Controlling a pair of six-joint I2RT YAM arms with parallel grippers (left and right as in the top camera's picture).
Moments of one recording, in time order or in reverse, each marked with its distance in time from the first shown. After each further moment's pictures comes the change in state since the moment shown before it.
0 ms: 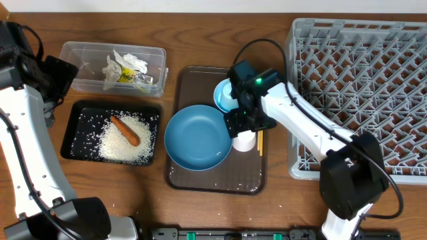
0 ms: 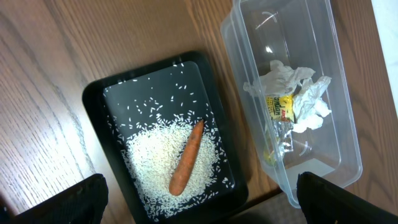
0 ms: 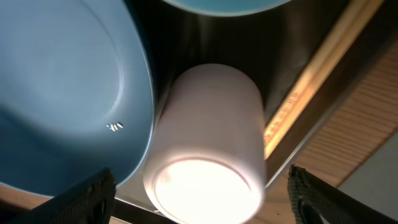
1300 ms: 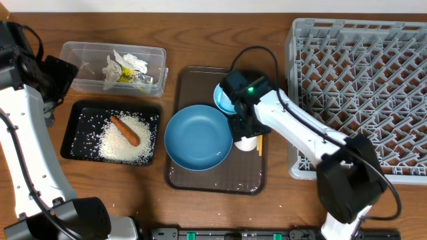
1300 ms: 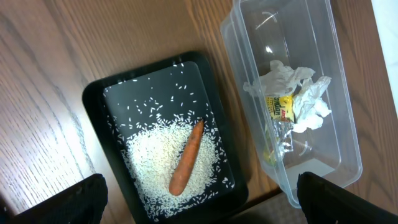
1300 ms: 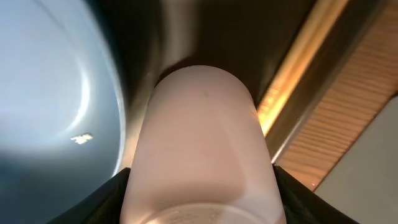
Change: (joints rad) left arm 0.000 0.000 0.000 0.000 0.000 0.000; right arm 0.047 -0.034 -0.044 0.025 0.132 0.066
